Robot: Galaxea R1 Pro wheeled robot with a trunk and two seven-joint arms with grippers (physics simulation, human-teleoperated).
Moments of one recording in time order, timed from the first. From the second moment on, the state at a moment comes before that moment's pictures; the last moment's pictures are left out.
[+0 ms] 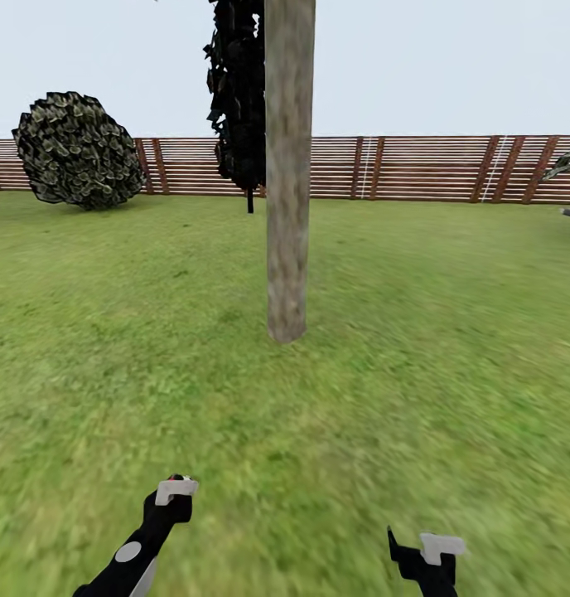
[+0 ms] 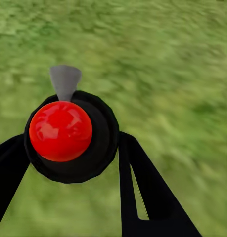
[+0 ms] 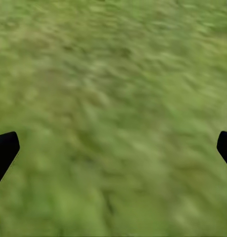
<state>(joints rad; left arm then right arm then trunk) -0.44 0.04 0.07 -0.44 -0.04 -0.29 -0.07 -0.27 -0.04 -0.11 -0.45 0.00 -0.42 0.01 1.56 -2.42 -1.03</state>
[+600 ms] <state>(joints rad) -0.44 0.04 0.07 -0.44 -0.04 -0.29 -0.07 -0.27 -0.04 -0.11 -0.45 0.00 -0.42 0.01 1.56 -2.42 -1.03</state>
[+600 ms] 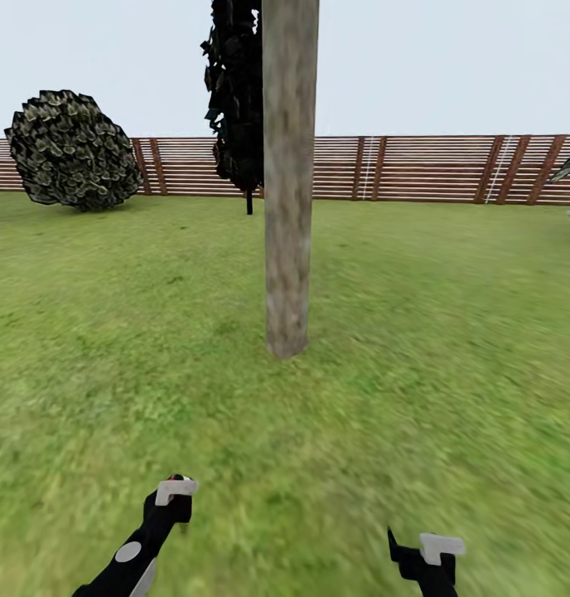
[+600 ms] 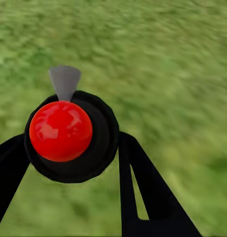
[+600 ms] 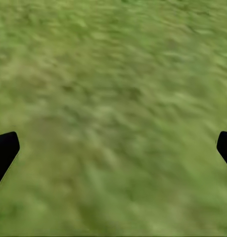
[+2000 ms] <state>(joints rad) -0.44 0.04 0.07 -0.44 -0.04 -0.29 -0.07 -0.27 -0.04 -0.11 -0.45 0.00 -0.42 0.00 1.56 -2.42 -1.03</state>
